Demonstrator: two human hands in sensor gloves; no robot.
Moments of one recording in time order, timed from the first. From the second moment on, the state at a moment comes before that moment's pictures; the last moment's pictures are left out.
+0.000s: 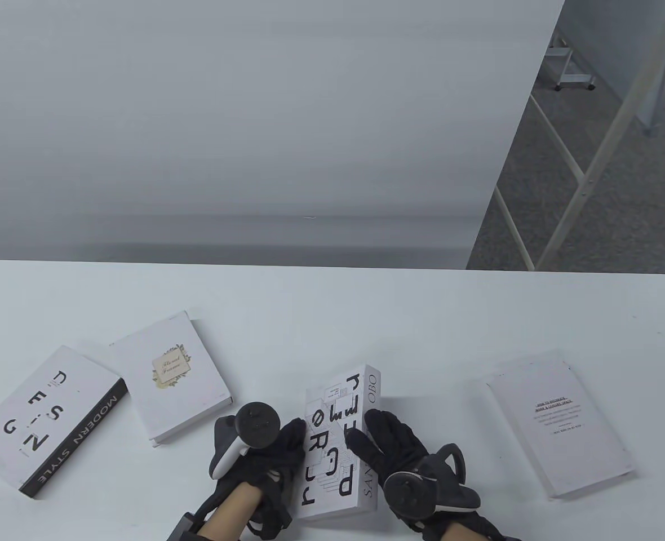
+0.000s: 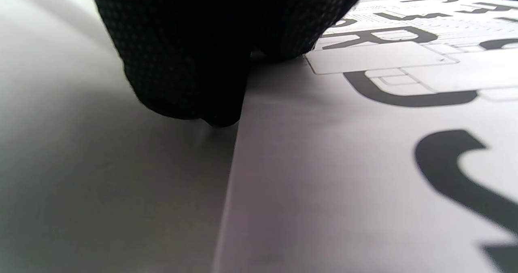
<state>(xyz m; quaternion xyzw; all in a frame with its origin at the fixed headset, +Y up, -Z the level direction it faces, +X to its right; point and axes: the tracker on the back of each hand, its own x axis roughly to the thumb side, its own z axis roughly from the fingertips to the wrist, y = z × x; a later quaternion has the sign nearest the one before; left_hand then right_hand) -0.136 -0.801 -0.331 -0.18 -0.07 0.34 0.92 0.120 -0.744 -0.274 0.37 -0.03 0.93 0.07</state>
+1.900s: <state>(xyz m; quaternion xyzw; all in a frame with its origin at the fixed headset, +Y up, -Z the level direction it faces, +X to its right) -0.191 -0.641 -0.296 0.04 -0.17 0.01 0.98 0.145 -0.804 -0.416 -0.08 0.18 0.67 0.72</state>
